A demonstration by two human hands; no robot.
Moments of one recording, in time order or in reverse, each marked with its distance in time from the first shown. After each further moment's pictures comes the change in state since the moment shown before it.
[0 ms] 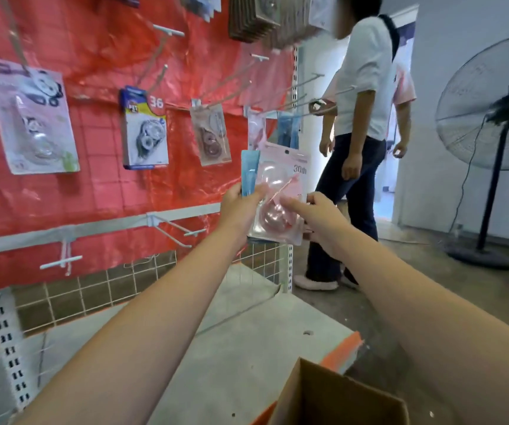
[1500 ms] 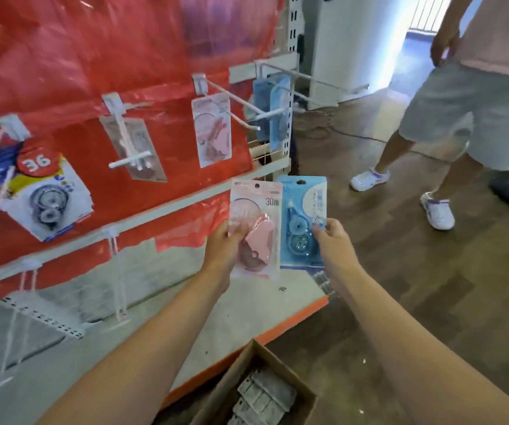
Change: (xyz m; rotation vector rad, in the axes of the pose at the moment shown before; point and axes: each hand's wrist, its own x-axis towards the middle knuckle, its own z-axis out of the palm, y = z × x) left_hand 0.146 0.040 0.150 0.182 0.229 -0.604; right_hand 0.205 -0.043 -0.165 0.075 0.097 0.653
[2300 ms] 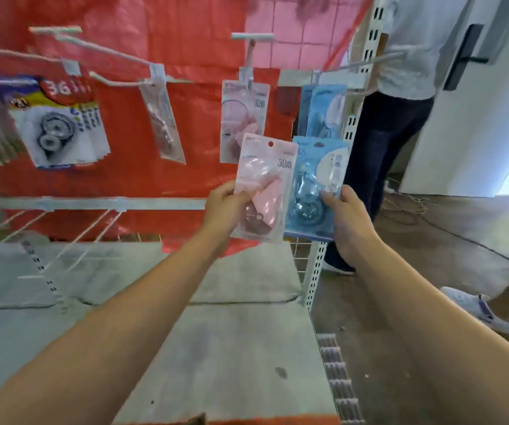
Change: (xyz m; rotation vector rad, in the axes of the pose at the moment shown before) left_hand 0.087 -0.024 0.076 -0.131 0.409 0.384; right_hand 0.183 -0.011 -0.001 0.055 -0.475 -0.370
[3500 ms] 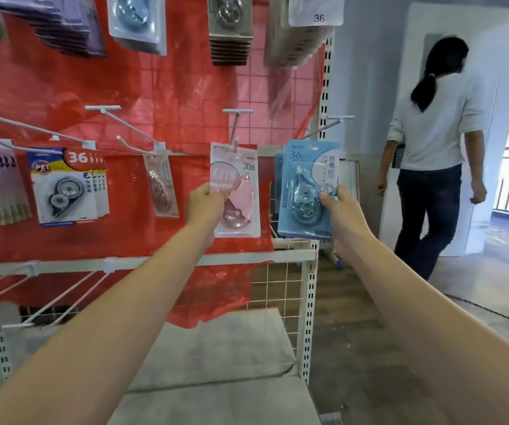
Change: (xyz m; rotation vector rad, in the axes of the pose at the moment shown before) left_hand 0.004 0.055 -0.006 0.102 0.115 0.238; right_hand -0.018 -0.047 -0.014 0.048 0.066 -0.333
